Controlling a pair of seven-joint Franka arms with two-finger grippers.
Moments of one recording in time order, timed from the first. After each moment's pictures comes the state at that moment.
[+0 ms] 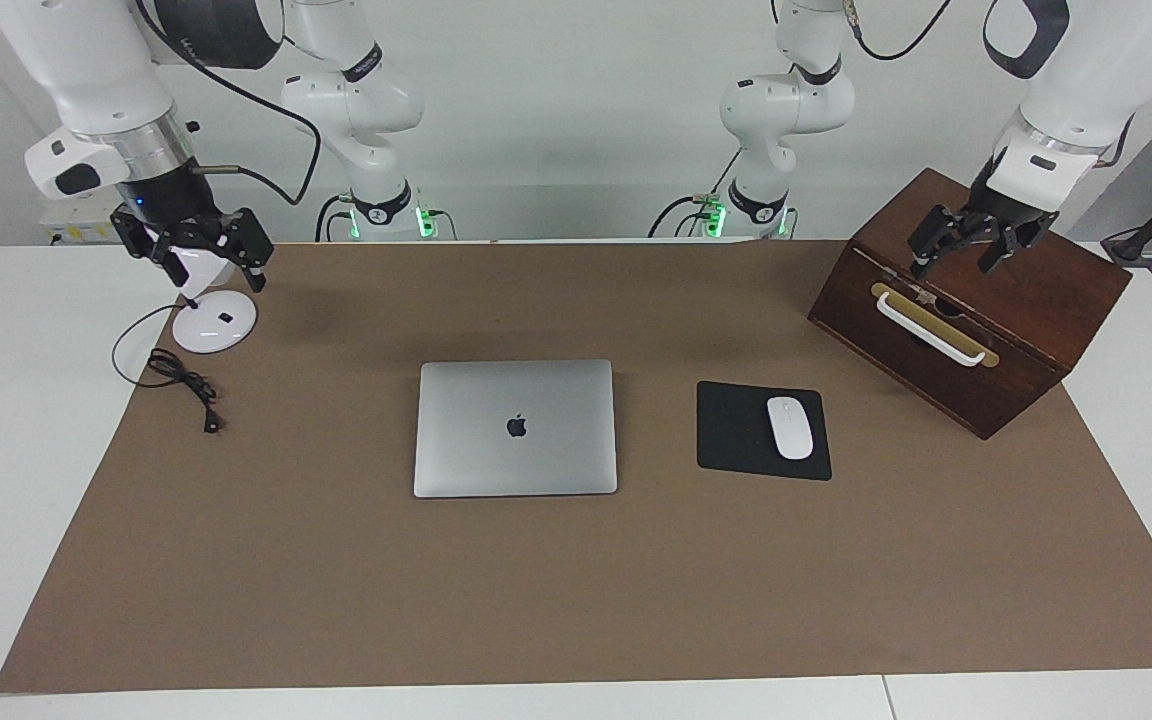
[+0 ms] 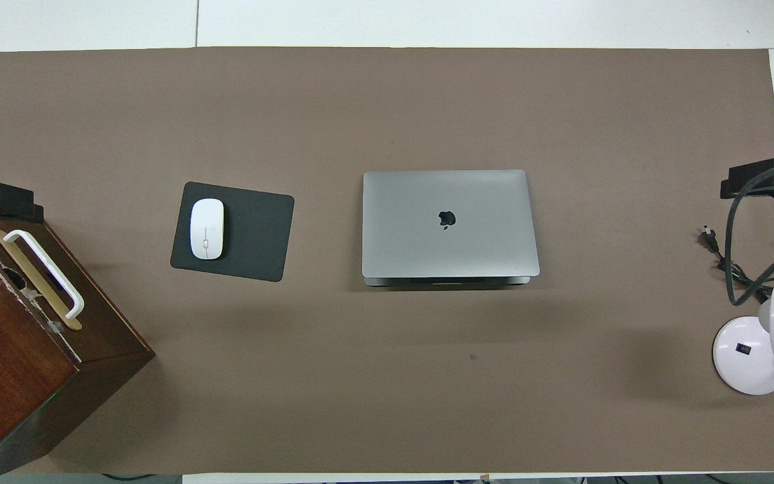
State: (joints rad) left arm 0.02 -0.05 -0.01 -1.65 -0.02 1.60 -0.03; right arm 0.03 -0.06 -0.08 -1.68 0.00 1.70 0.08
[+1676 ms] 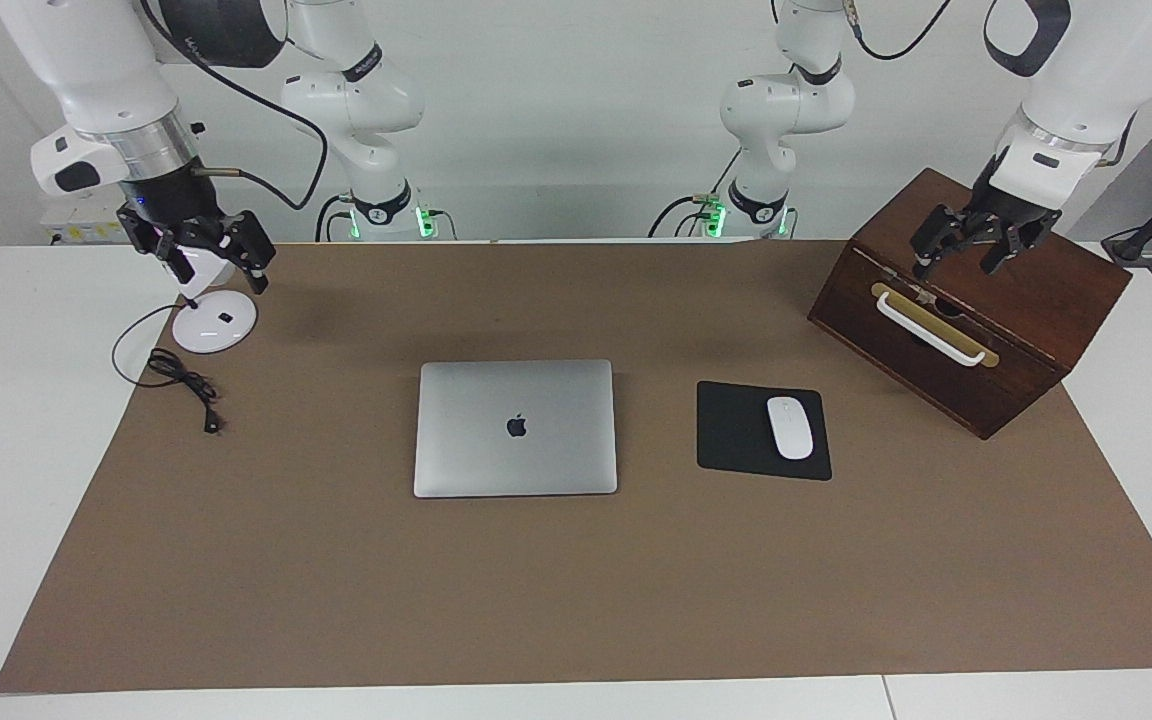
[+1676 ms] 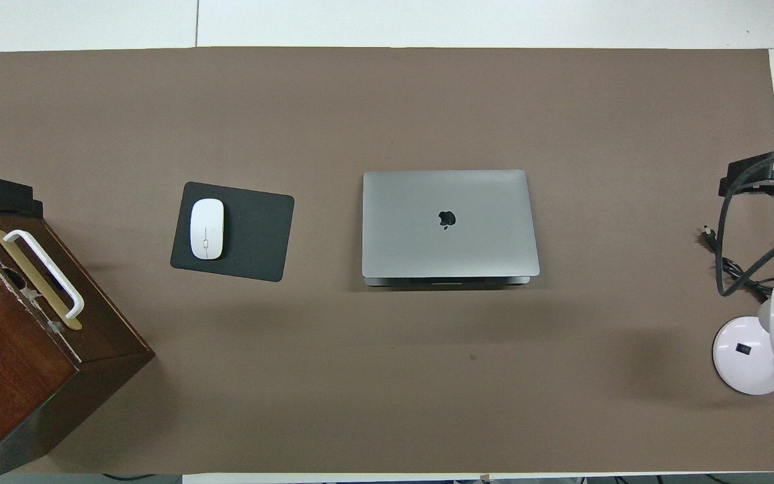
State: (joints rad) left arm 0.02 -0.05 -0.01 -1.65 -0.02 1.62 -0.03; right arm 0.04 -0.07 -0.08 -1.68 0.00 1.70 0.18
